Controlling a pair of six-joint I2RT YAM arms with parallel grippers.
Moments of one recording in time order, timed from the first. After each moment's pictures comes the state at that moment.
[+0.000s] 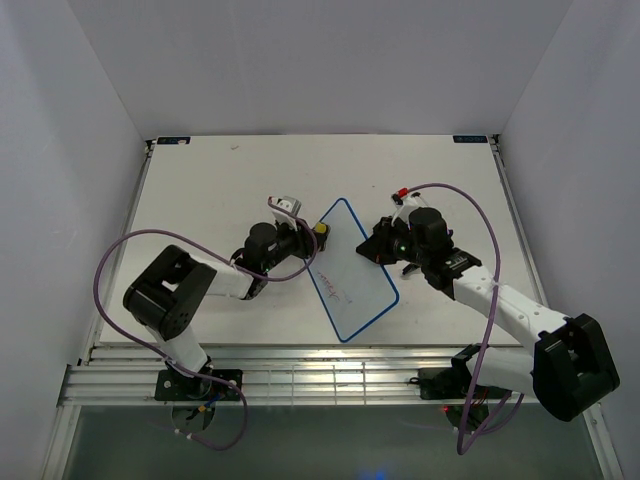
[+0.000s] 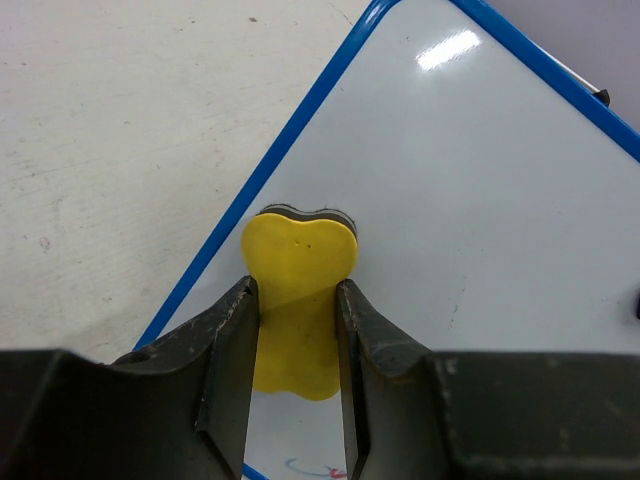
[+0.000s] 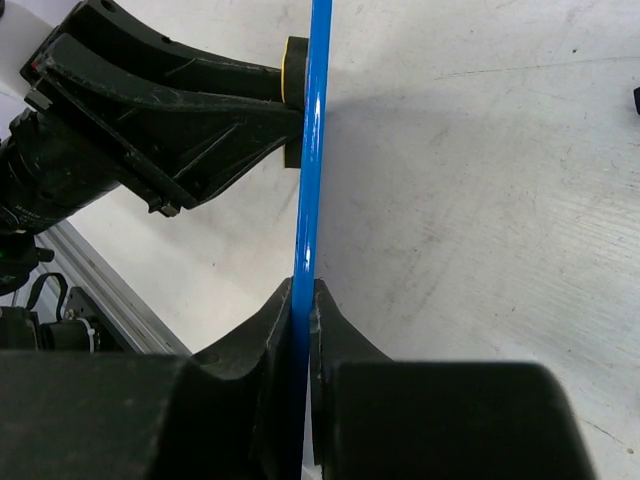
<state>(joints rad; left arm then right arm) -0.59 1.71 0.59 0.95 0.18 -0.38 0.55 1.17 0.67 0.04 -0.32 0.55</state>
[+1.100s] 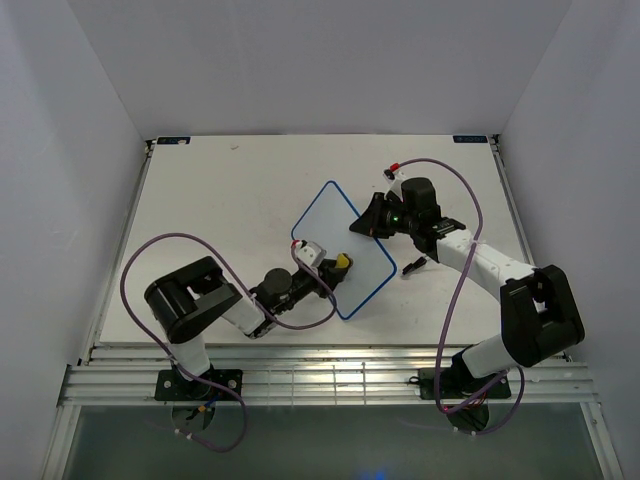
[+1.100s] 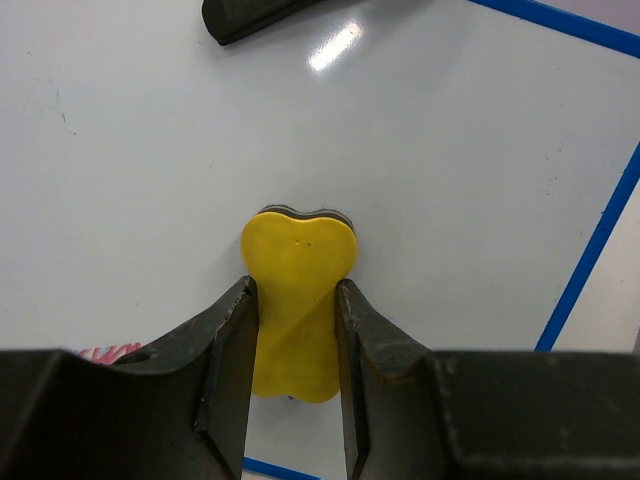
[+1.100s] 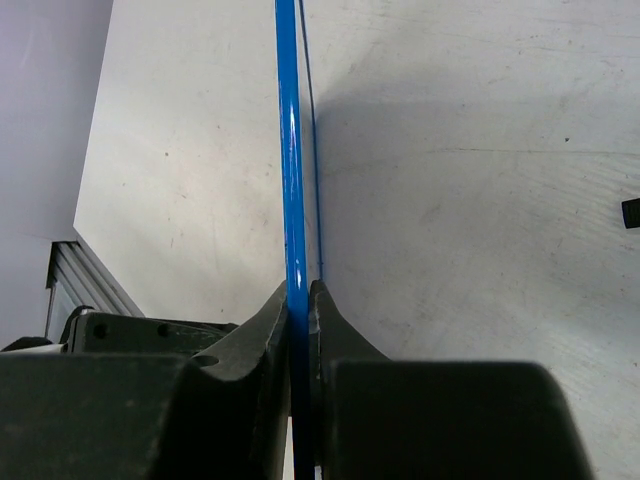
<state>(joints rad) -0.90 1.76 0.39 1.34 0.00 -0.21 0.46 1.46 0.91 0.04 -0.45 0.56</state>
